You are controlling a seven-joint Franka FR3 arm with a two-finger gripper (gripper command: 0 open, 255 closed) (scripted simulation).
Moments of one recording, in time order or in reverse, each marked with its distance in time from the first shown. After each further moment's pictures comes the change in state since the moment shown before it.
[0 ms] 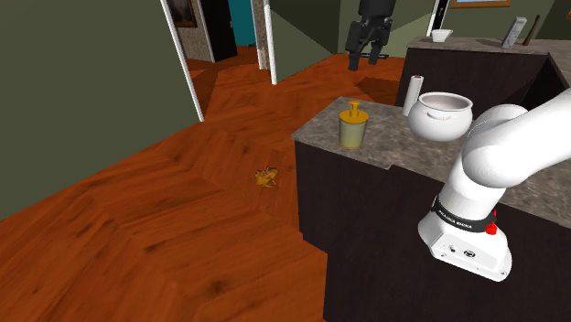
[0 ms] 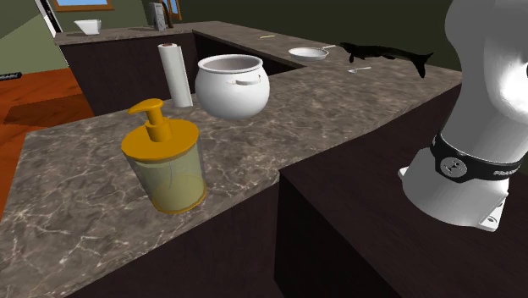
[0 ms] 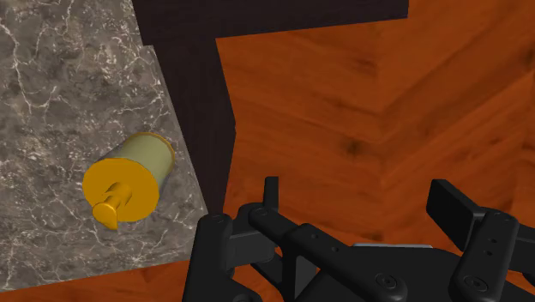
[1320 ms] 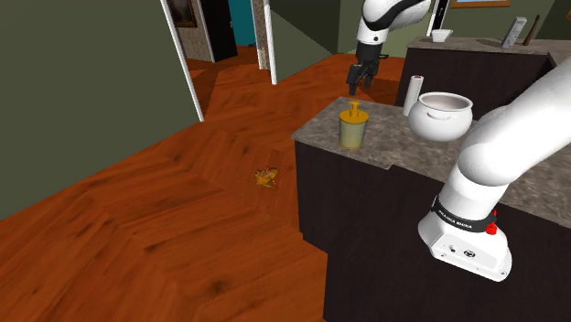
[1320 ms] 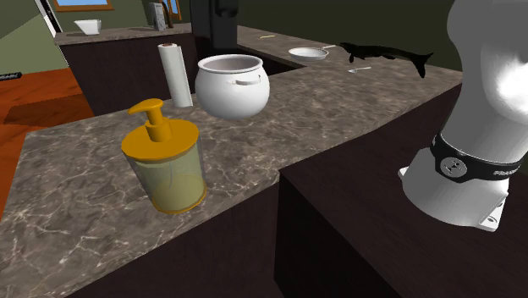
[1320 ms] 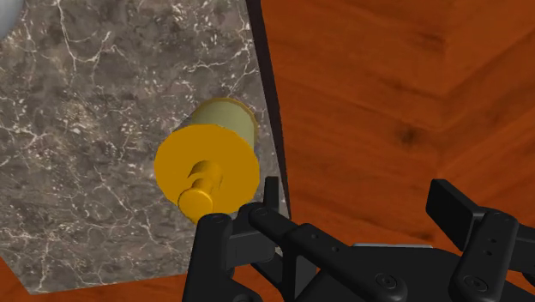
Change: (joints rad) arm -0.092 0.342 -0.287 -0.095 -0.143 0.458 -0.318
